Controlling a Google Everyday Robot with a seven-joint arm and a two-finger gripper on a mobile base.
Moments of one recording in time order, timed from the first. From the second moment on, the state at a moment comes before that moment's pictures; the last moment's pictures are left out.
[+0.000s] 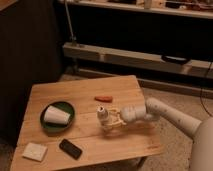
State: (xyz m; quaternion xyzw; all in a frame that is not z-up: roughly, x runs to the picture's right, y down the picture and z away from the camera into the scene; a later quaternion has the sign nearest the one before) arm 0.010 0.165 0.763 0.66 -0.29 -0.67 0.15
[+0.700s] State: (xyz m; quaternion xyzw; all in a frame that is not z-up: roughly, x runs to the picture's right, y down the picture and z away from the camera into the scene) arm 0.001 0.168 0.765 0.67 -0.31 -0.66 0.13
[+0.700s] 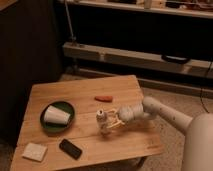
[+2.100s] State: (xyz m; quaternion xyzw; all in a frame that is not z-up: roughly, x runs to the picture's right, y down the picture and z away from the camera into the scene) arm 0.007 0.170 0.775 0.63 -0.33 -0.69 0.14
